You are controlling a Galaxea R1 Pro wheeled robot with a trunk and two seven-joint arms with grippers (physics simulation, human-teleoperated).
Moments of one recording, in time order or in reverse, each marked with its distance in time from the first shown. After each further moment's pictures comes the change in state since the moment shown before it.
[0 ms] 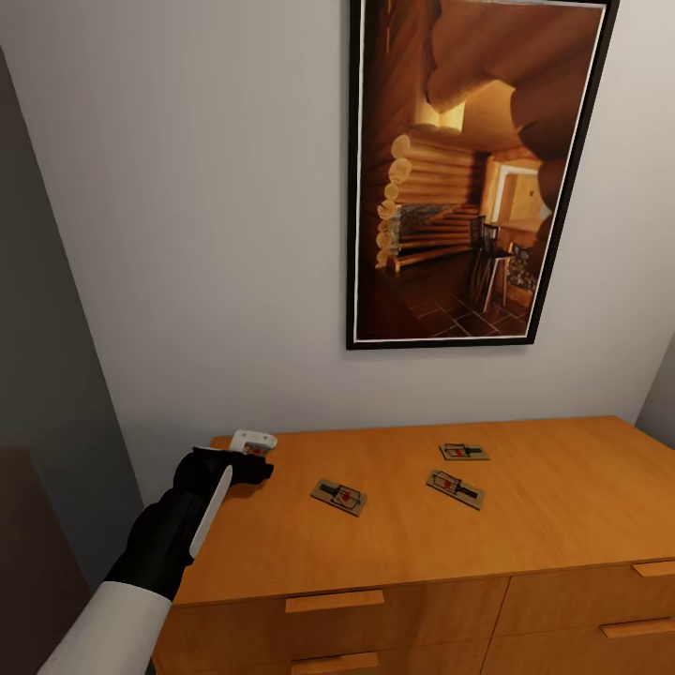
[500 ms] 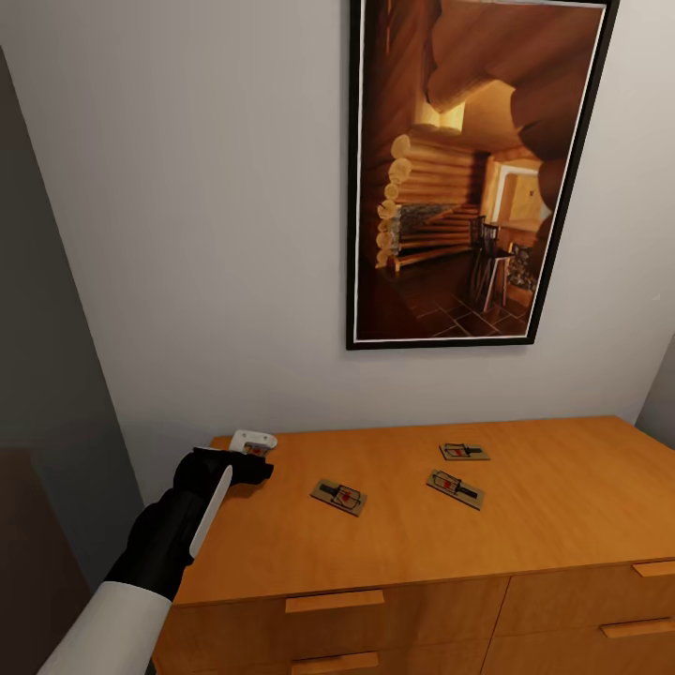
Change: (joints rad) left arm 0.000 0.000 0.000 0.000 0.001 0.000 0.000; right arm 0.000 0.000 0.000 0.000 0.000 0.000 0.000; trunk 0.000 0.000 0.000
